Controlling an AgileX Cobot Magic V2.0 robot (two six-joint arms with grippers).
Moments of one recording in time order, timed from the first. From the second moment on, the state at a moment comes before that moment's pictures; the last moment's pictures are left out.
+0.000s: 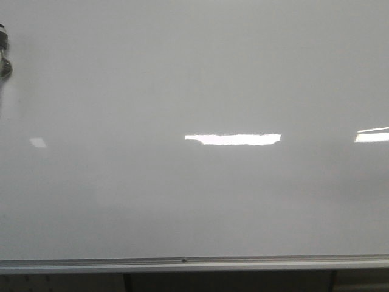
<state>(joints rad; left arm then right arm) -0.01 0.00 0.01 -0.01 -0.02 0.06 0.01 -0.01 0.03 -0.01 -0.06 0.00</state>
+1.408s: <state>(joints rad) -0.01 0.34 -0.70 -0.01 0.42 0.06 0.01 0.32 -0.61 -0.01 0.48 0.00</state>
